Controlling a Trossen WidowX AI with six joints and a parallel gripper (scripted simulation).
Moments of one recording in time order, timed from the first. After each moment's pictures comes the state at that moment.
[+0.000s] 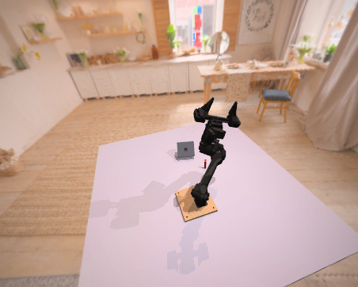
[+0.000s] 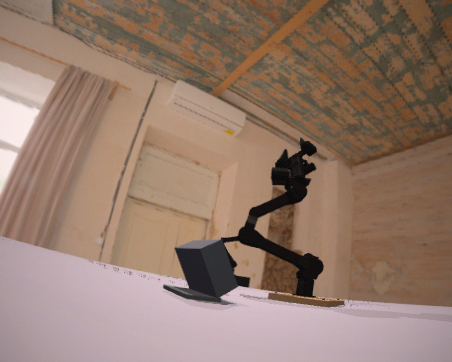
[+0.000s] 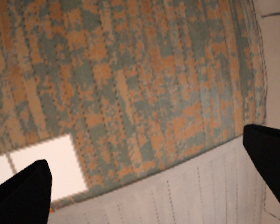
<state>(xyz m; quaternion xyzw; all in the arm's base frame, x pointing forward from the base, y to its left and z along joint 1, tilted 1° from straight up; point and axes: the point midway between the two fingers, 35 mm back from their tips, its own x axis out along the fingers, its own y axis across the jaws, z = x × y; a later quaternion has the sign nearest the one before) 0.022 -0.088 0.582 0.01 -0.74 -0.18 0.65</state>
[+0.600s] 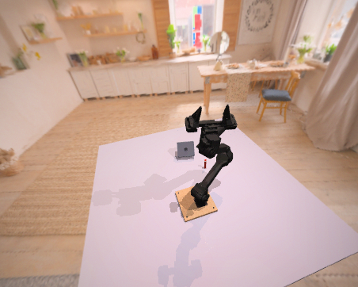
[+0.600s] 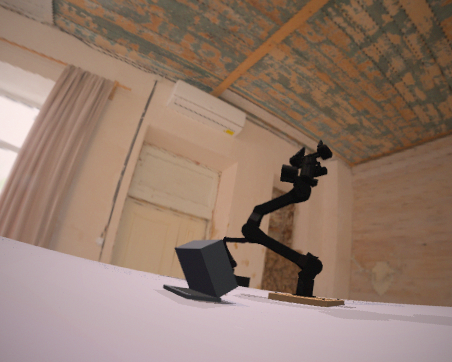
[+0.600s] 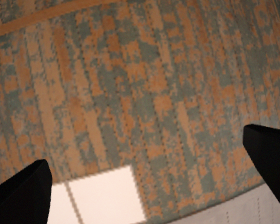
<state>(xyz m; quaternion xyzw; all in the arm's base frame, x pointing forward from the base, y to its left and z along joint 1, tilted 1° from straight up) -0.024 -0.029 0.595 -0.05 -0.79 -0.08 0.60</state>
